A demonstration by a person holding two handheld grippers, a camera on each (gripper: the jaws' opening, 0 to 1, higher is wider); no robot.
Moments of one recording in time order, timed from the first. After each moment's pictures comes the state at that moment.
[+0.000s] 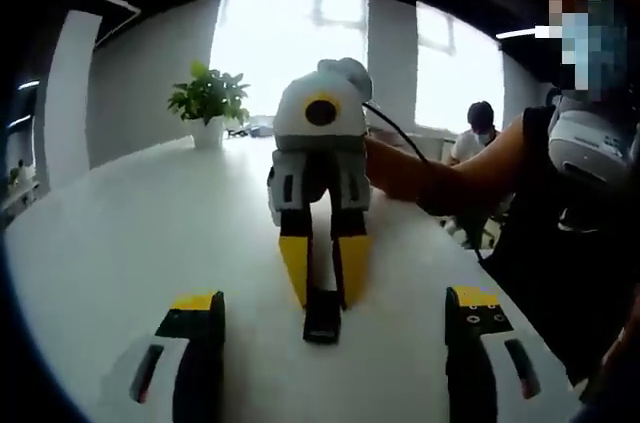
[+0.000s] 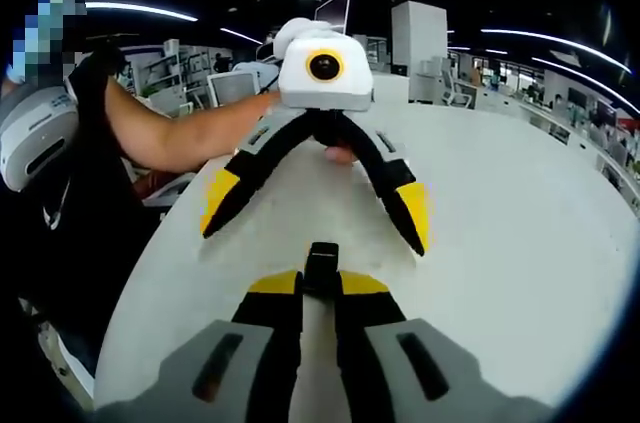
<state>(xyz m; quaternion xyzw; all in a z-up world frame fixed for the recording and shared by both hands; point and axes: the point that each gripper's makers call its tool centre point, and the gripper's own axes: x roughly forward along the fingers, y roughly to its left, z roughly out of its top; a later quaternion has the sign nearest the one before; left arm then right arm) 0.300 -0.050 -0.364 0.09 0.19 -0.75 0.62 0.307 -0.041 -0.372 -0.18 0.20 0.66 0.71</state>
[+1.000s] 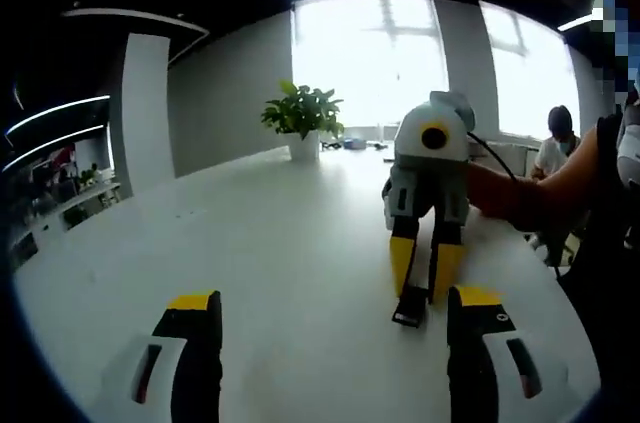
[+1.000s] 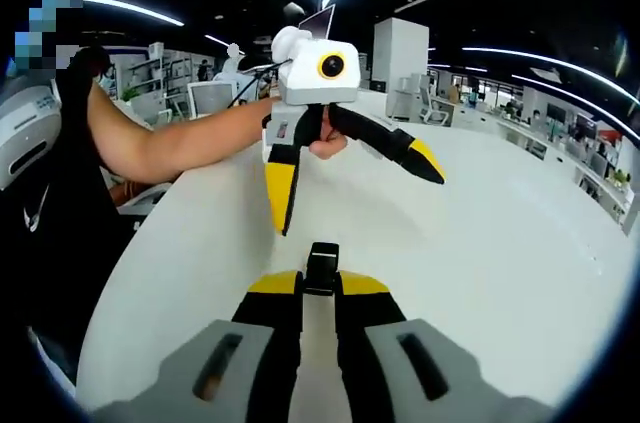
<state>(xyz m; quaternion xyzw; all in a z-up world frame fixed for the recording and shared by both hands) 0.388 -0.027 -0.337 0.09 0.14 -0.61 0.78 0.333 -0.043 -0.357 -0.18 0.15 0.61 0.75</state>
